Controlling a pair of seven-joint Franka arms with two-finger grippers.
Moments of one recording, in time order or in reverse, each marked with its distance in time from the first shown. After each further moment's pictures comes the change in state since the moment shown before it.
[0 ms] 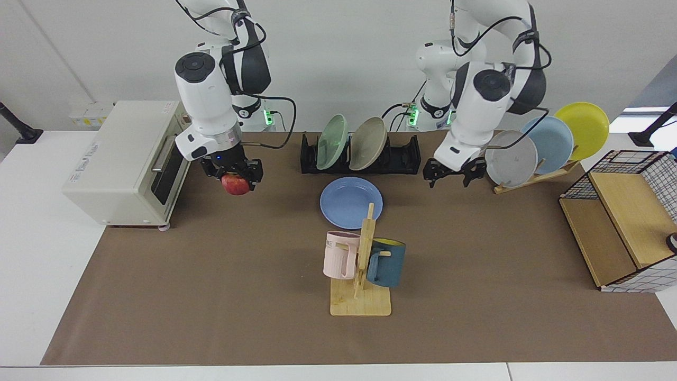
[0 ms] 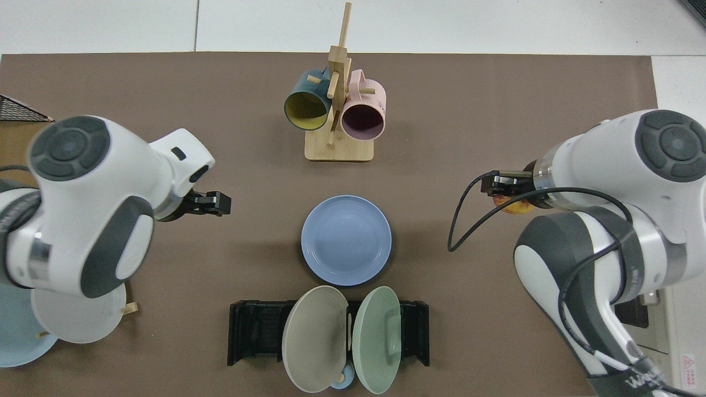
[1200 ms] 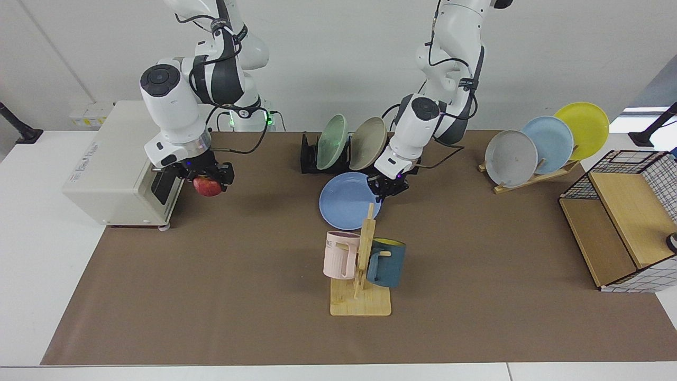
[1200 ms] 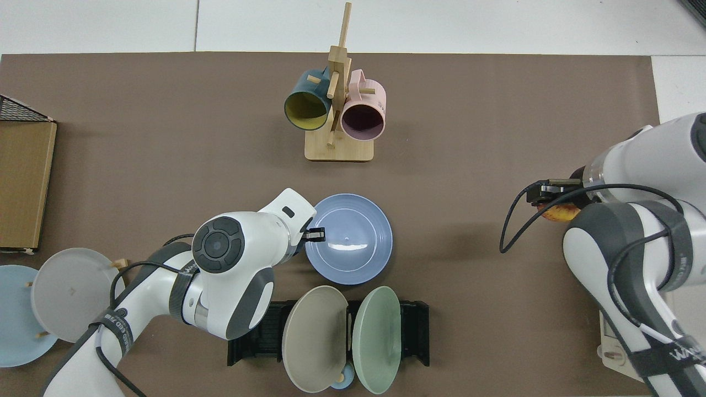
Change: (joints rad) left arm -0.052 0.115 -0.234 -0.354 -0.191 0.690 -0.230; right arm -0.141 -0.019 -0.011 -0.073 -0.031 -0.017 -0.205
